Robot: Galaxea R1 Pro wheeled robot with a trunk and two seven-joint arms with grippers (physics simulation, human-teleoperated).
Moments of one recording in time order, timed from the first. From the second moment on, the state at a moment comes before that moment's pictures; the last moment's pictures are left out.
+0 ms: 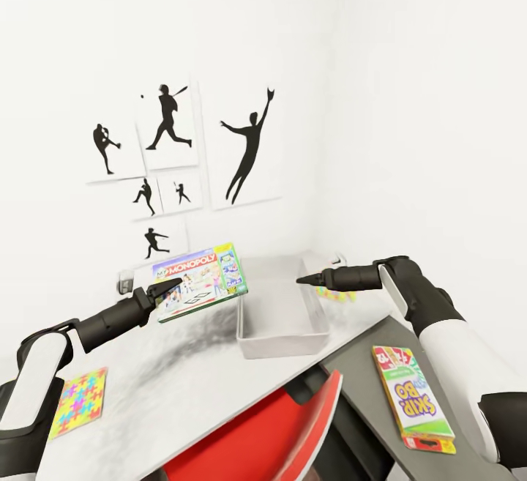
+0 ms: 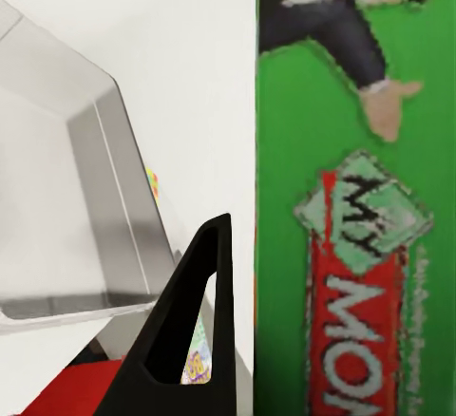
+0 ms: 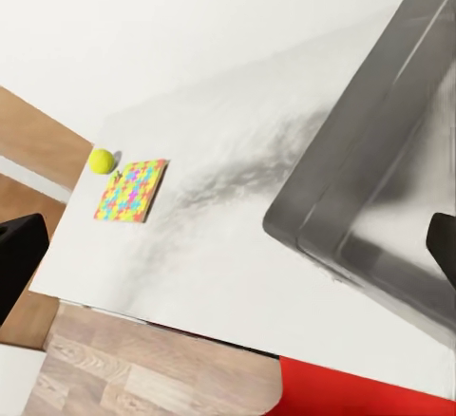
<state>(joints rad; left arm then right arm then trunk) -0.41 0.18 0.23 -1.53 1.12 1.02 -0.24 -0.98 -0.18 0.14 -0.76 -0.14 0.90 1.09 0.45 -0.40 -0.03</state>
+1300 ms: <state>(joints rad) -0.47 0.14 0.23 -1.52 1.12 1.02 -0.16 -0.98 -0.19 0.11 -0.79 -0.14 0.94 1.10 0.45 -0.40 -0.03</state>
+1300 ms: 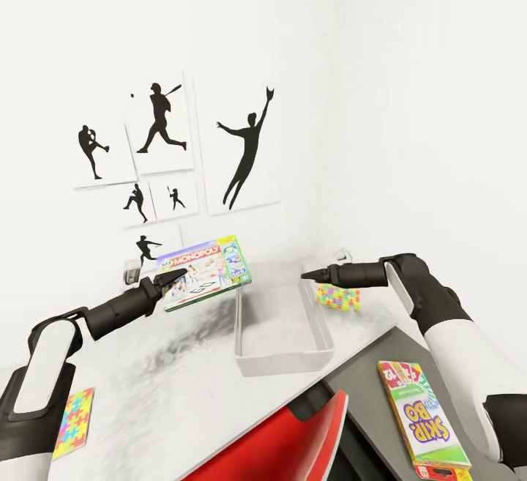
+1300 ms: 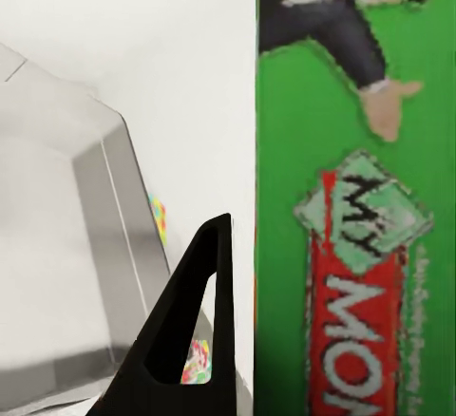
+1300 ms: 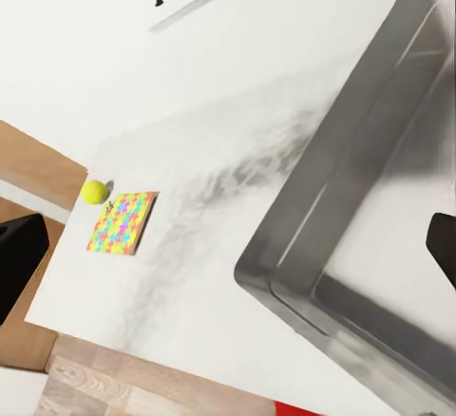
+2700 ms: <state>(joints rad) -1.13 -0.01 0.09 -0.70 1.06 0.95 0.27 -0.96 -0.26 0.06 -0.91 -0.14 1.04 1.10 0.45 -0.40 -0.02</state>
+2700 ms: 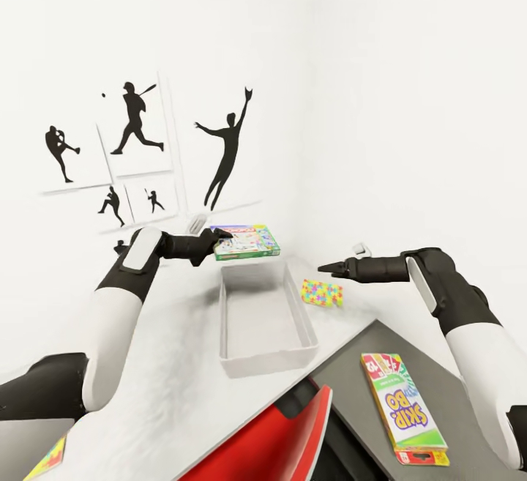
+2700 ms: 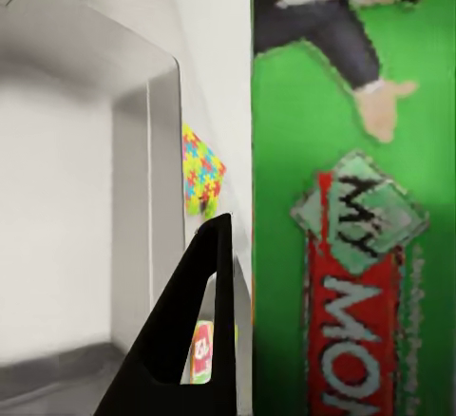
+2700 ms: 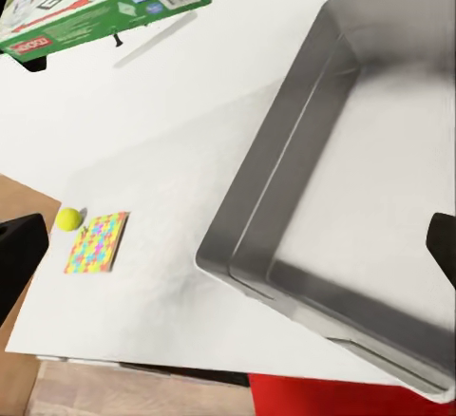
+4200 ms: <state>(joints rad) -1.11 0.02 0.10 -0.68 1.05 0.91 0.27 -0.90 -0.26 0.04 -1.03 -0.14 1.04 1.10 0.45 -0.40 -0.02</state>
